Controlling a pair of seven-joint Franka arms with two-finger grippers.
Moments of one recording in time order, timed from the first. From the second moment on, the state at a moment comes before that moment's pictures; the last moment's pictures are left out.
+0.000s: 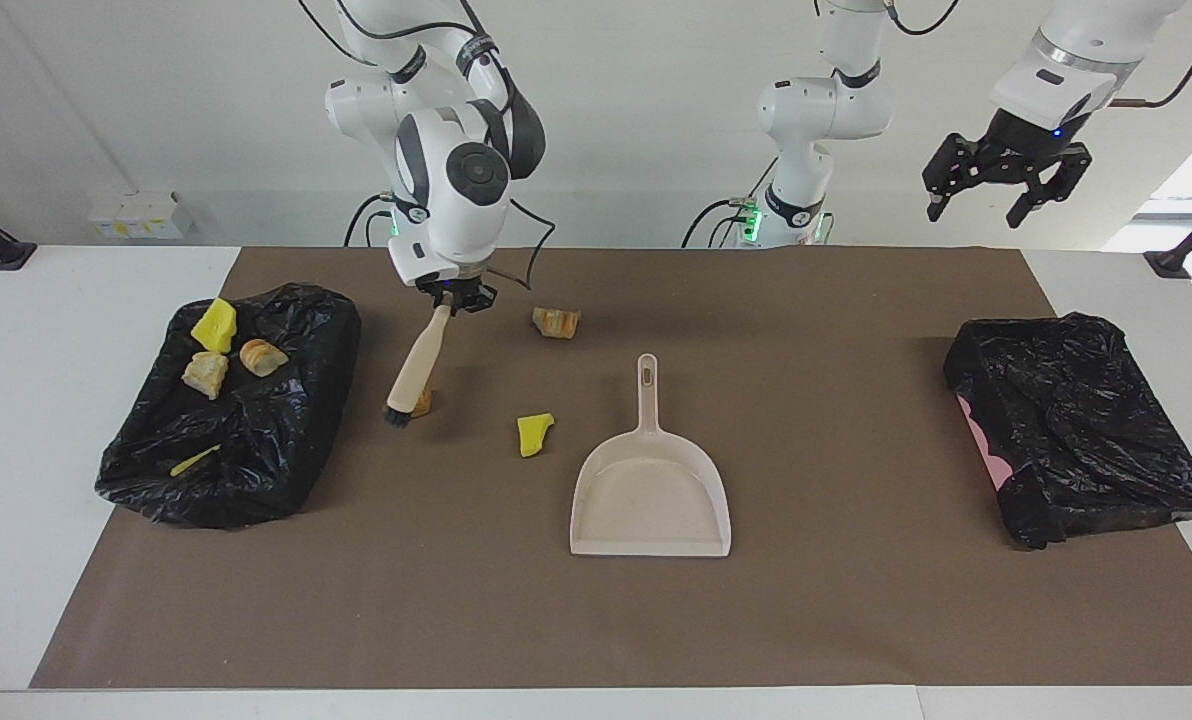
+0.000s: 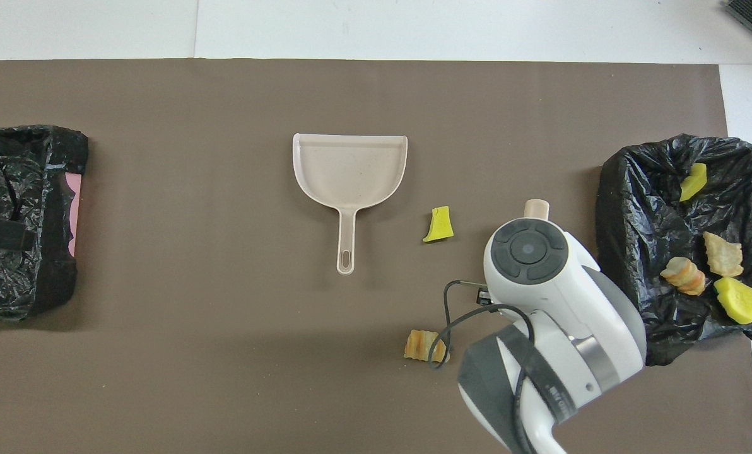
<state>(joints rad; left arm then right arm) -0.09 -0.09 -0.02 -1.53 -0.01 1.44 0.08 0.14 -0.02 0.21 -2.11 -0.19 1.73 0.72</state>
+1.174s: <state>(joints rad) -0.53 0.18 -0.08 -1.79 -0.02 2.04 -0.42 0.18 0.08 0.22 -2.25 -0.19 2.03 0.61</state>
